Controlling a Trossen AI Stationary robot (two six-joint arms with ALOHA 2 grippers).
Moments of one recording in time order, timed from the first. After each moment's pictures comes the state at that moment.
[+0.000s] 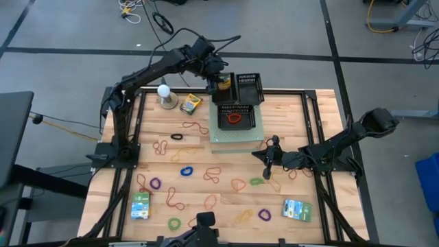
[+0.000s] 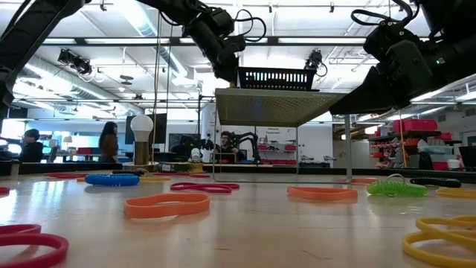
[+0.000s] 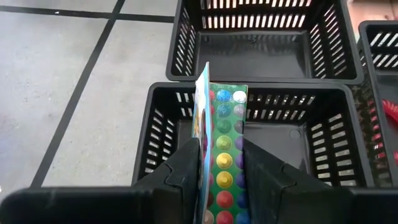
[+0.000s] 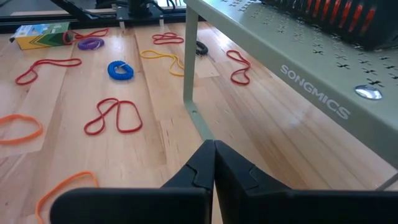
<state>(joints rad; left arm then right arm) 0.62 1.91 1.93 -0.78 0.19 0.43 0.36 1.24 0.29 0.52 0.61 0.24</state>
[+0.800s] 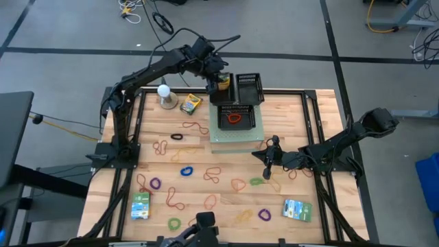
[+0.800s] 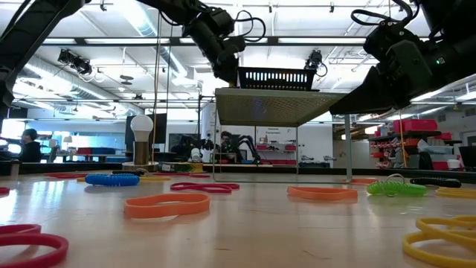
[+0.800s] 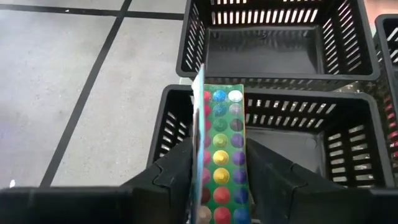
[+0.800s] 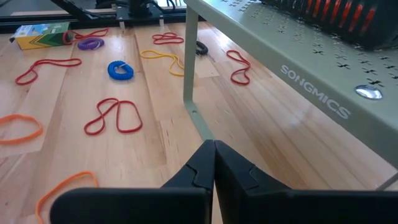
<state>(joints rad) 0.62 1.91 1.93 -0.78 0.15 0.44 0.36 1.24 0.29 0.52 0.61 0.24</state>
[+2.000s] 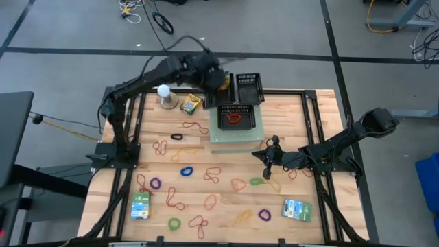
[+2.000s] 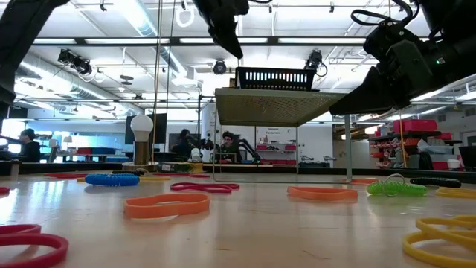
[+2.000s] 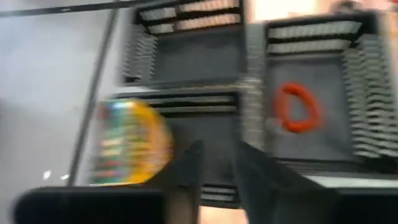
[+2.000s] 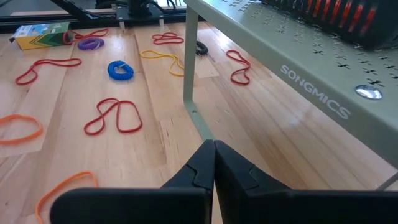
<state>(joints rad) 0.37 1.83 2.07 -1.08 -0.07 0.38 0.36 1.24 0.29 0.52 0.61 0.24</state>
